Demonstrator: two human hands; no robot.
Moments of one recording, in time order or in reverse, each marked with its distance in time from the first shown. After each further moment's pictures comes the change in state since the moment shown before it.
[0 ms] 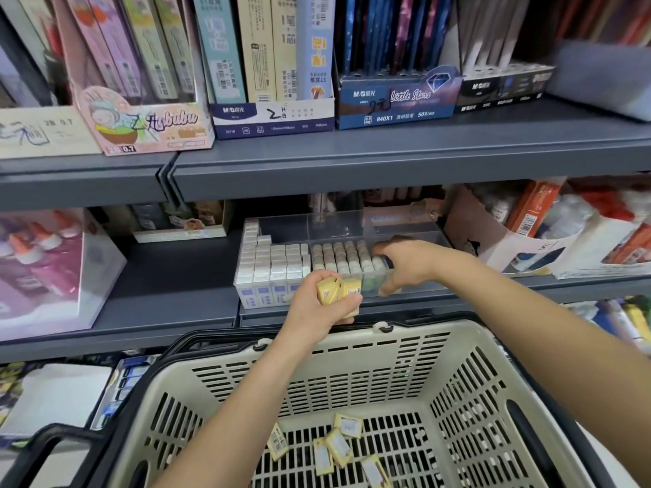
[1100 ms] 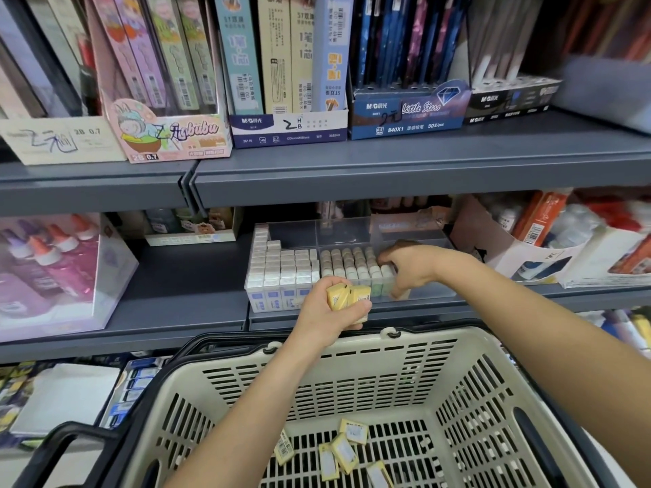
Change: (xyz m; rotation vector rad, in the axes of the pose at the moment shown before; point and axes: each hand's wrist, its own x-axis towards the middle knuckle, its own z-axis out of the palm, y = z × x) left_hand 0.000 -0.001 -0.001 0.034 -0.026 -0.011; right_hand -0.003 -0.014 -0.014 -0.026 -0.075 0.031
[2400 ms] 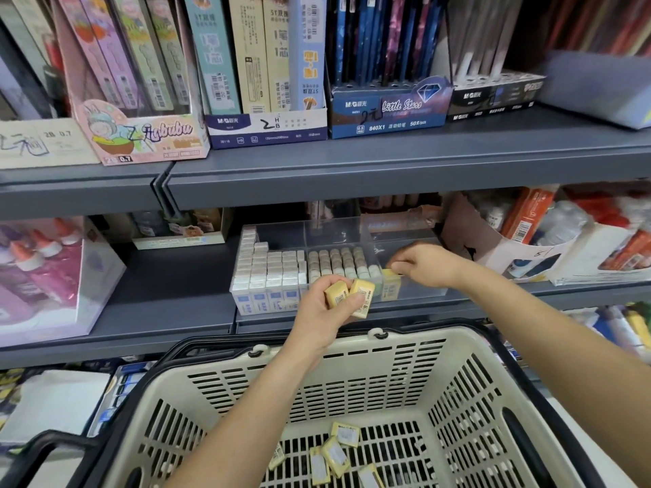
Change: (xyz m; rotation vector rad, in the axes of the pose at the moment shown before) left_hand 0.005 -0.005 0.017 -0.057 0.023 0.069; right_hand -0.008 0.044 0.022 0.317 0.157 -0.002
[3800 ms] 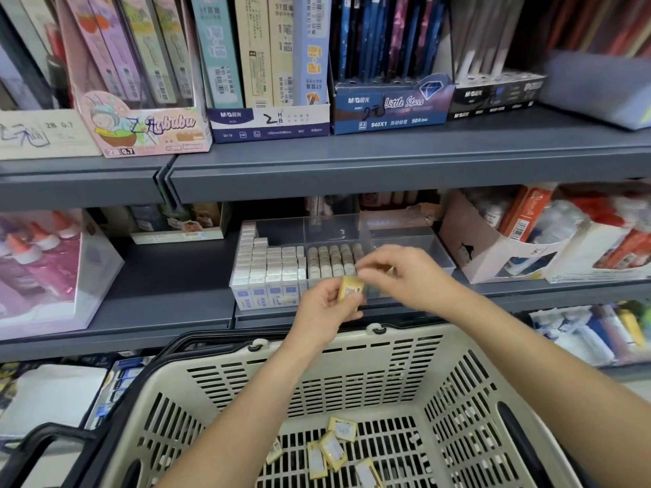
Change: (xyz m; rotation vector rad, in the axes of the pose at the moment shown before) left_hand -0.003 -0.001 0.003 0.026 -0.082 0.022; right_hand -0.039 -0.044 0.016 0.226 0.360 -0.309
